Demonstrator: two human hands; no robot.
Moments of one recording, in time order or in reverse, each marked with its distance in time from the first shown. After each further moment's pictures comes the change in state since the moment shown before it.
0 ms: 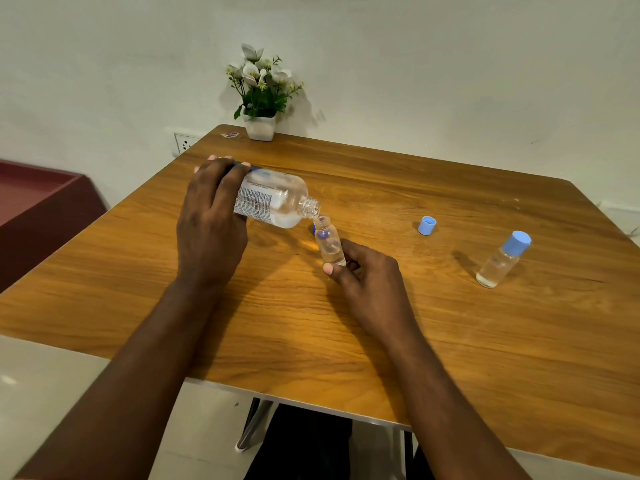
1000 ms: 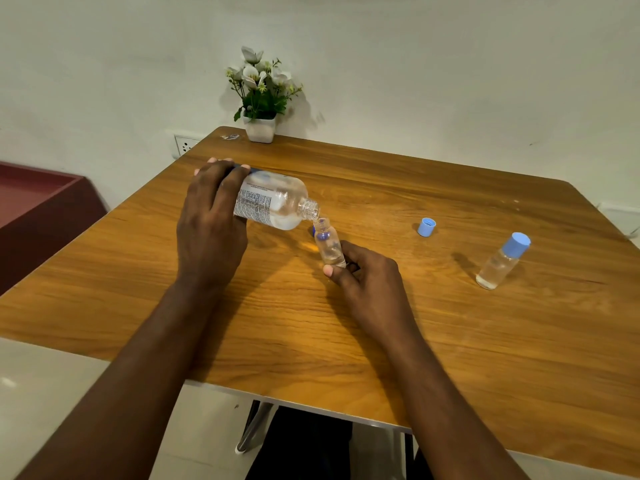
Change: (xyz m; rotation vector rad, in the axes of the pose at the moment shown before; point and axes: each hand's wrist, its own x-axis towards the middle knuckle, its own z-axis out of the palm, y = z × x) left_hand 0.000 0.001 0.000 0.009 -0.010 -0.010; right_hand 0.001 -0.001 -0.001 -0.008 -0.004 -0.008
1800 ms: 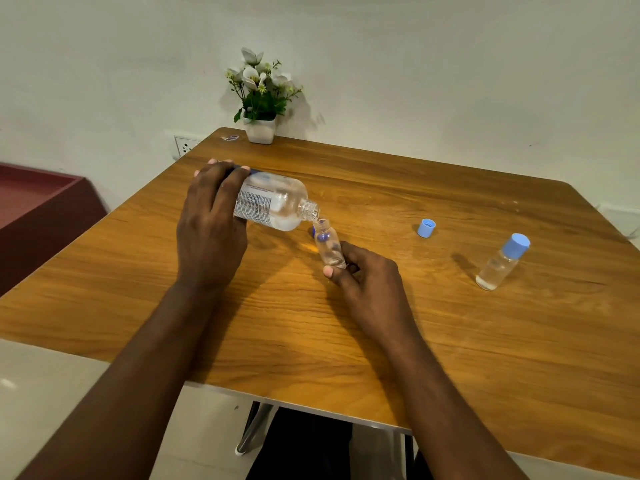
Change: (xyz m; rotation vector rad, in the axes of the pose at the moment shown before) left_hand 0.000 -0.002 0.001 0.001 0.000 0.002; right_hand 0.000 0.001 0.002 0.009 0.018 -0.015
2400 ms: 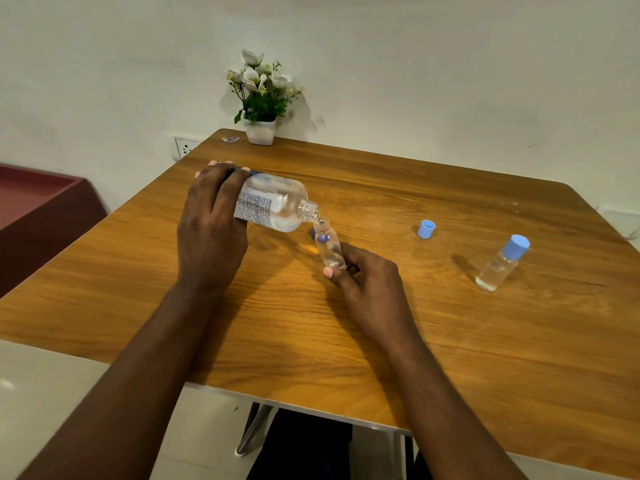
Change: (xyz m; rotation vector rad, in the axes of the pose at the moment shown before) left_hand 0.000 0.001 0.000 -0.011 0.000 0.001; right_hand 0.000 -0.001 -0.001 -0.016 0.000 0.004
